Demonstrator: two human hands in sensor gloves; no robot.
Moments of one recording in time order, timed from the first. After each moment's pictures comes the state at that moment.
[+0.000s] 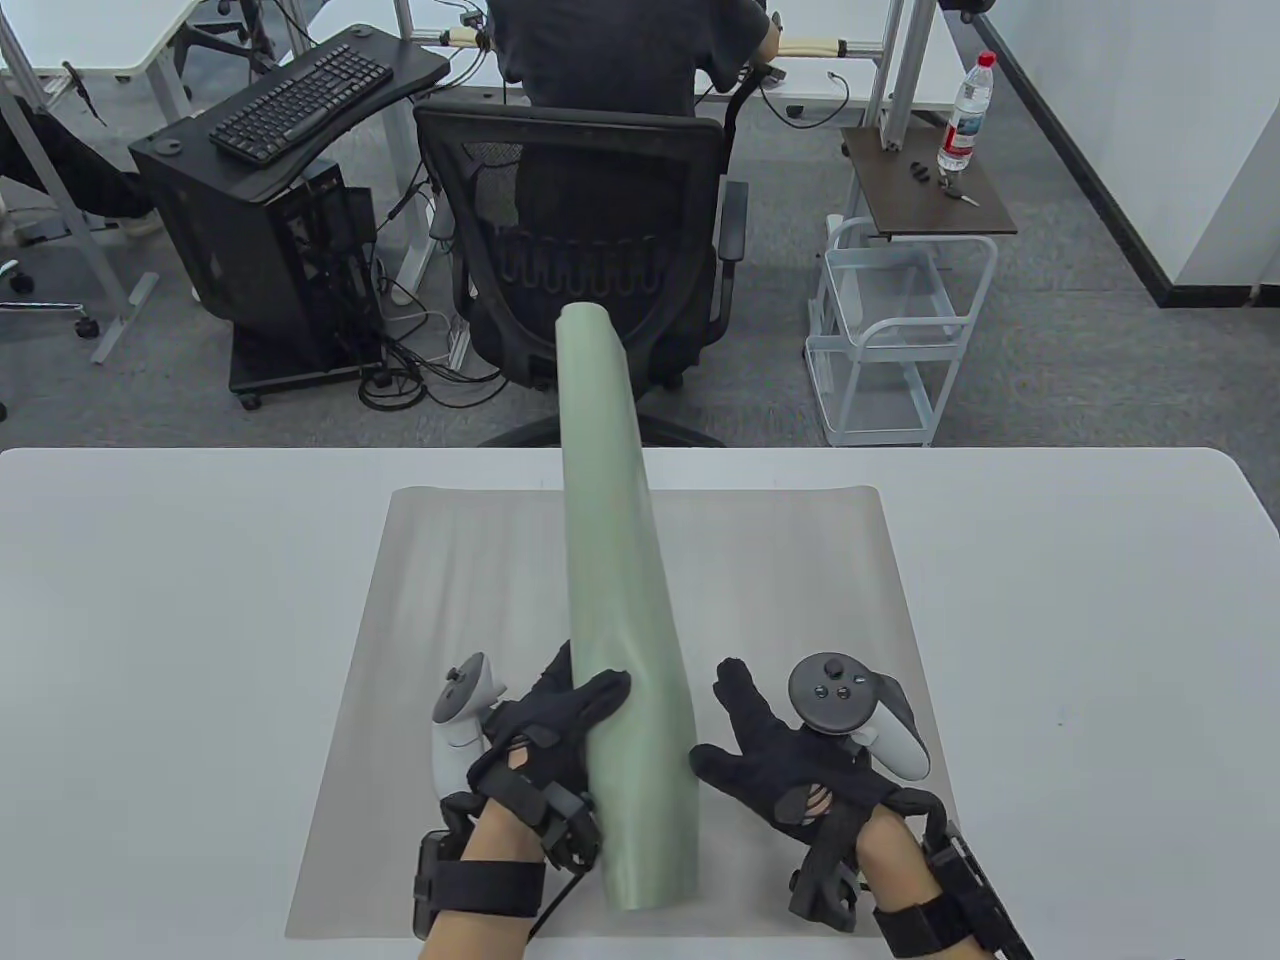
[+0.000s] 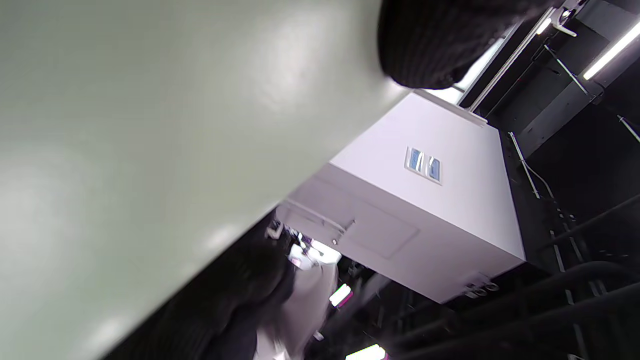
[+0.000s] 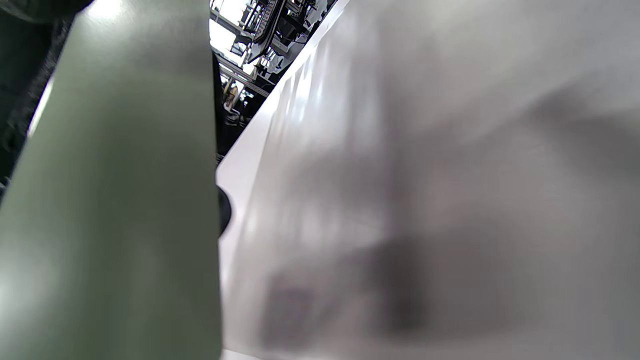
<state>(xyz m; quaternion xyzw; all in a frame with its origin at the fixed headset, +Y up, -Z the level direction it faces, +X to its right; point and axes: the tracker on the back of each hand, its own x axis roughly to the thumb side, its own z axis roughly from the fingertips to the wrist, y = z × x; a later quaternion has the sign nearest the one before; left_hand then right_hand) -0.110 -0.745 -0.351 -0.27 -0.11 0.82 0.49 0.135 -0.724 -0.338 0.19 0.30 0.80 0.49</state>
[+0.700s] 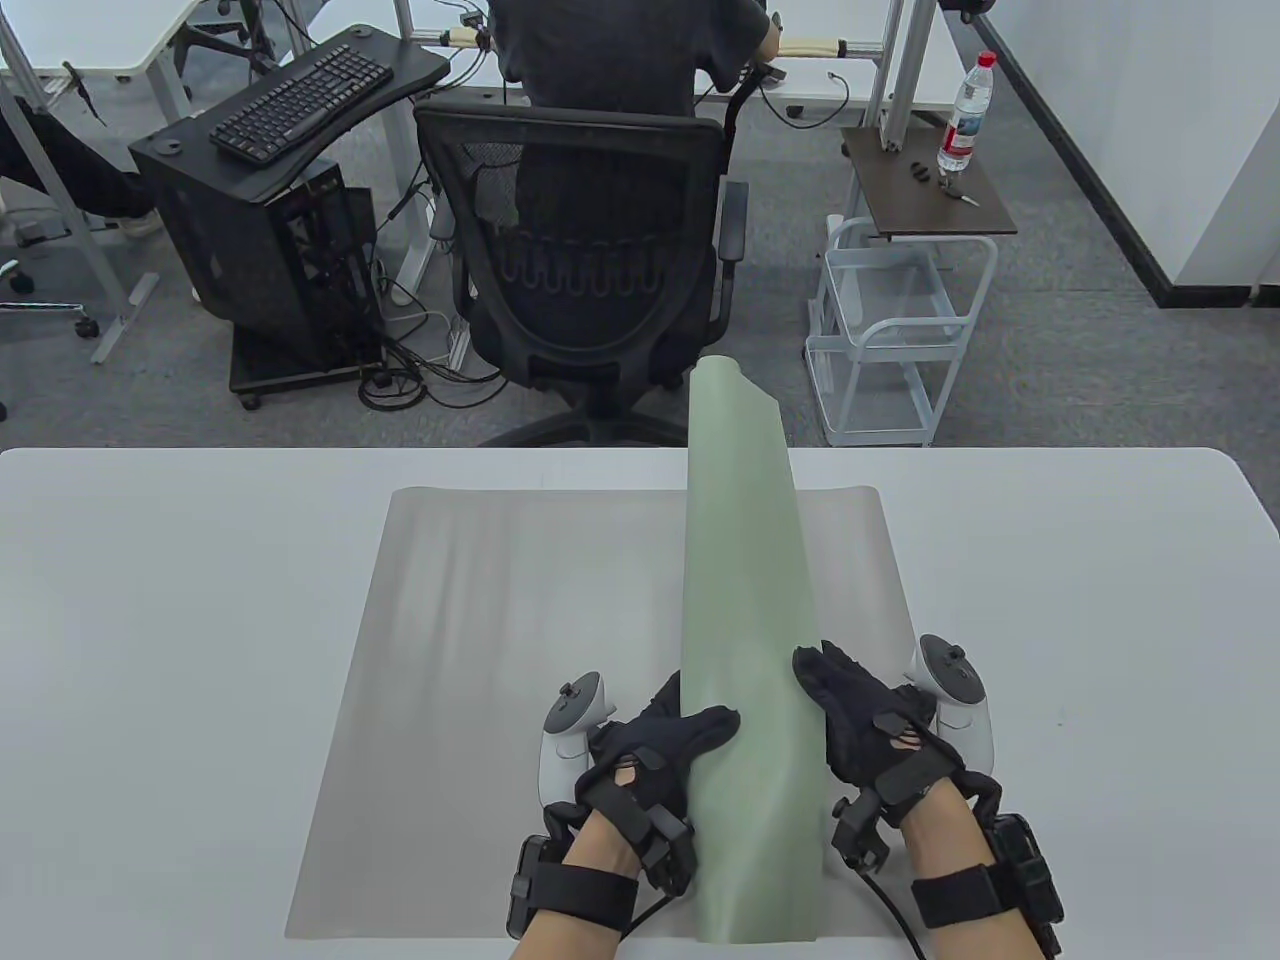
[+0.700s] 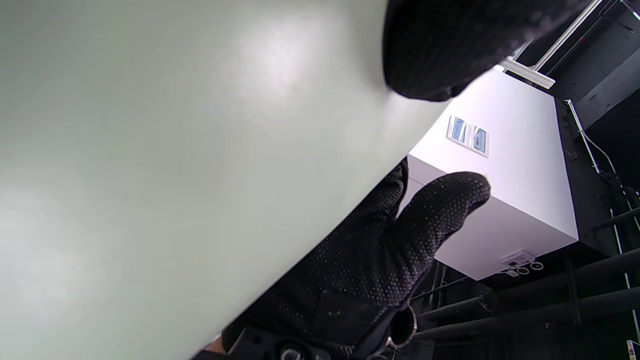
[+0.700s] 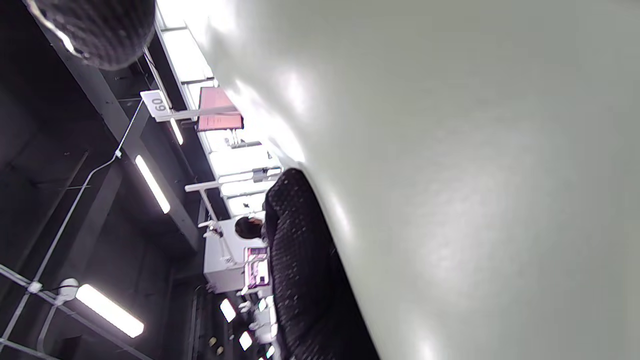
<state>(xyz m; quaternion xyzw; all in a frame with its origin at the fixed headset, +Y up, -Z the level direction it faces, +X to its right) -0.046 -0.782 -0.349 -0.32 -0.11 0.78 0.52 0.193 -0.737 -0.359 0.07 0.23 0.65 0.72</state>
